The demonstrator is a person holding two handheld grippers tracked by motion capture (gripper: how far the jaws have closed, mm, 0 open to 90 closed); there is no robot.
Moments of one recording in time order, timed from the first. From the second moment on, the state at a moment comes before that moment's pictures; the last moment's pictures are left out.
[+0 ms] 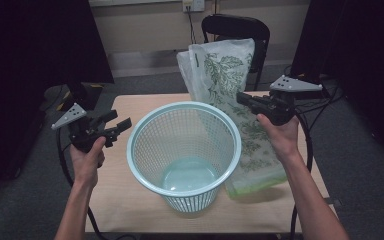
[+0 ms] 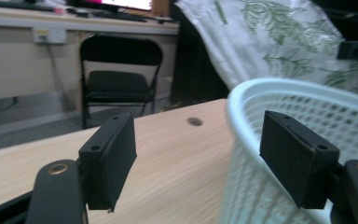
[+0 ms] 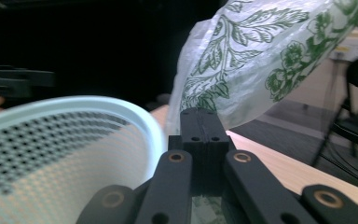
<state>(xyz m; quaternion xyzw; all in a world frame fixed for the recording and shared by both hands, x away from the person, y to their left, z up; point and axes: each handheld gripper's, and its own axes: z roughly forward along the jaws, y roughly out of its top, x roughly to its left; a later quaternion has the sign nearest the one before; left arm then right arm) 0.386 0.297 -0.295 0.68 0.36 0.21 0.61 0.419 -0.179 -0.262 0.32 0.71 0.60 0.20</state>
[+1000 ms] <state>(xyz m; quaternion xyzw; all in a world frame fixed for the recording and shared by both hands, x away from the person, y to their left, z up) 0.399 0.199 -0.215 0.70 0.24 0.15 0.66 0.381 -0.062 -0.231 0.15 0.78 0.59 0.13</state>
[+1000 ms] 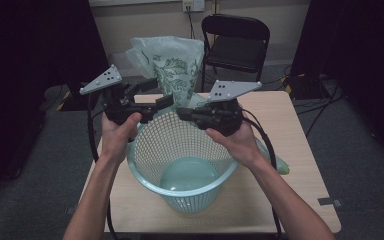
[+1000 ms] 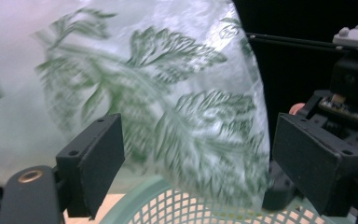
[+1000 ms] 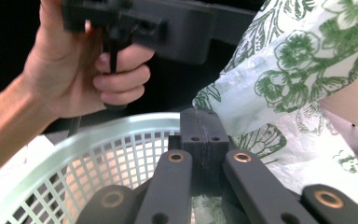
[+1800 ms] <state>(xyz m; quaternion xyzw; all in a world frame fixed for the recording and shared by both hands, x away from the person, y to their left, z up) 0.394 0.190 -0.219 0.74 0.17 0.13 0.63 0.374 -0.048 -0.233 0.14 0.80 0.57 0.14</state>
